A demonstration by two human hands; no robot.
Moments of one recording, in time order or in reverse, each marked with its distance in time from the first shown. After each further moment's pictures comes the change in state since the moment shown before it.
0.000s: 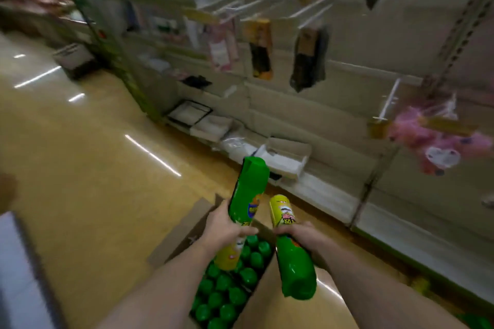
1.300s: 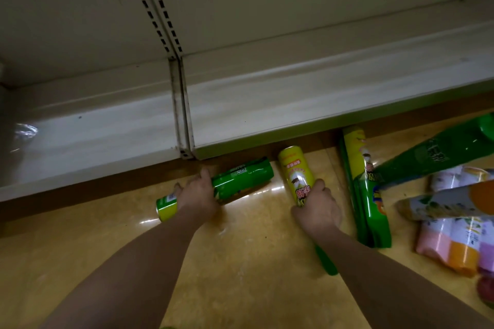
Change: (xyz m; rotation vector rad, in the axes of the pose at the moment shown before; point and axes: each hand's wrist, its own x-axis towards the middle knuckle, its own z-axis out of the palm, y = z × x) left_hand 0.450 -0.214 0.776 1.115 -0.435 0.631; right_hand 0.603 0.549 -0.348 -0.208 1.007 0.395
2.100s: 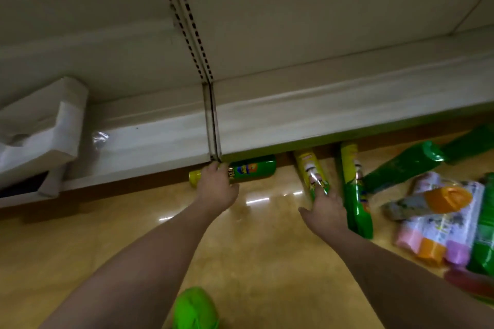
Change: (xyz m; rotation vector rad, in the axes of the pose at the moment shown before) left_hand -0.094 0.022 -0.125 -0.156 0.053 0.029; right_hand -0.074 -0.010 -0.094 -0.129 -0.115 -0.134
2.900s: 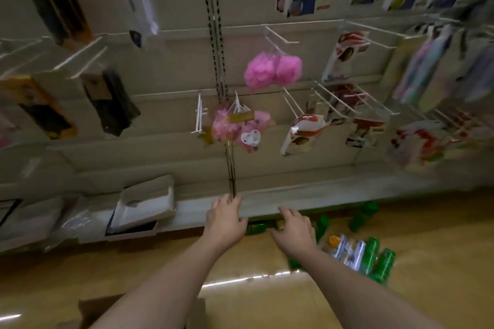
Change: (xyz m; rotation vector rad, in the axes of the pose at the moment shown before) left_hand -0.480 0.112 -0.473 -0.136 0.175 0.145; right_hand -0.530 -0.103 -0.419 0.163 0.178 -0.289
